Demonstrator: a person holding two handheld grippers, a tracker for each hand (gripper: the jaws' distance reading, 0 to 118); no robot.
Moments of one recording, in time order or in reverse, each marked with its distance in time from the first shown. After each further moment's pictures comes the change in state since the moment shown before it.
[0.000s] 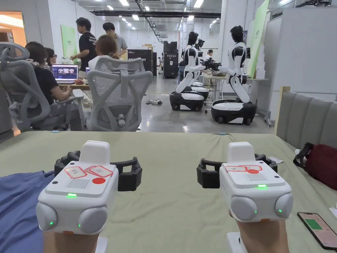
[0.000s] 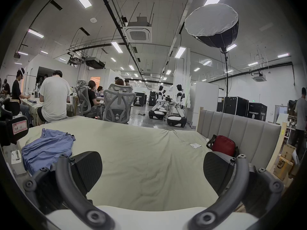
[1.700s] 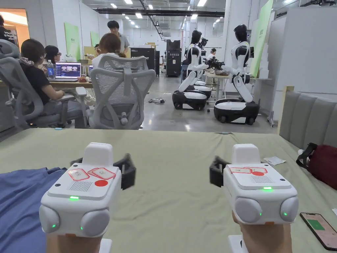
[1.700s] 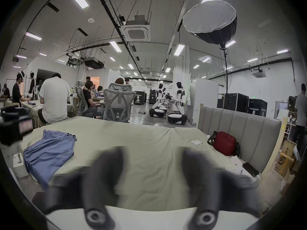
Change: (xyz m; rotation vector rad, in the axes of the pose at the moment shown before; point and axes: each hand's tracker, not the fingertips) left arm 0.000 -0.007 0.003 -0.003 -0.013 0.021; right arm 0.000 -0.004 0.004 -0.016 0.001 -0.026
